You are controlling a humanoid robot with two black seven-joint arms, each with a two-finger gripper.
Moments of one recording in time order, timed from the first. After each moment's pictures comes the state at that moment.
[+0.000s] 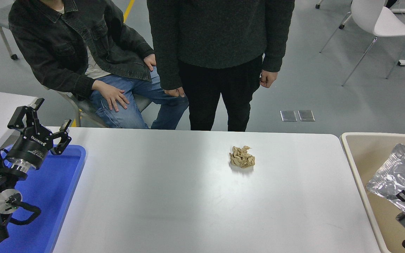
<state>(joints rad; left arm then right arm) -0.64 0.46 -0.42 -0.22 0.02 -0.78 -0.81 0.61 -0.39 -0.14 0.16 -0.52 -0.25 -0.12</state>
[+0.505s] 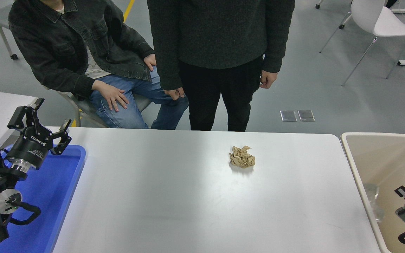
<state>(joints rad) -0.64 0.46 -0.42 -0.22 0.02 -0.78 -0.81 0.64 -0.40 -0.13 0.17 -0.45 -0.24 -0.13</state>
